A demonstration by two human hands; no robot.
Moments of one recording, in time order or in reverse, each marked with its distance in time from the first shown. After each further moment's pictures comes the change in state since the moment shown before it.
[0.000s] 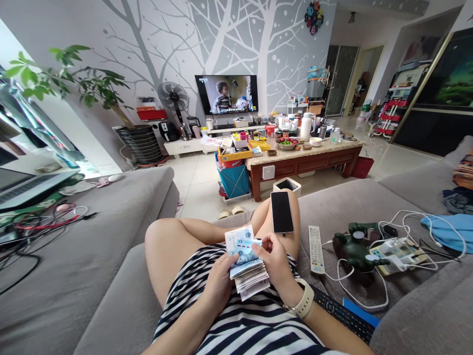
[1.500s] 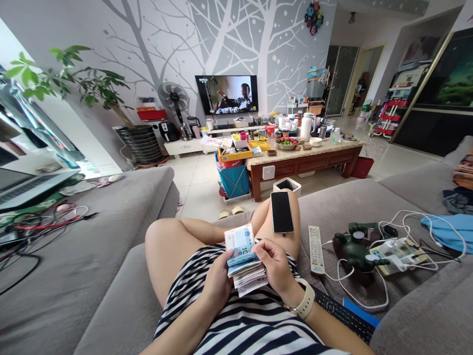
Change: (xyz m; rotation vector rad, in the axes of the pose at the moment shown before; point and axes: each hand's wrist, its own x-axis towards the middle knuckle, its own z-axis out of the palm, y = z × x) left_hand 0.013 -0.007 -0.009 -0.040 0.125 -0.023; right_hand -0.013 -0.016 -0.001 0.066 -0.180 -0.196
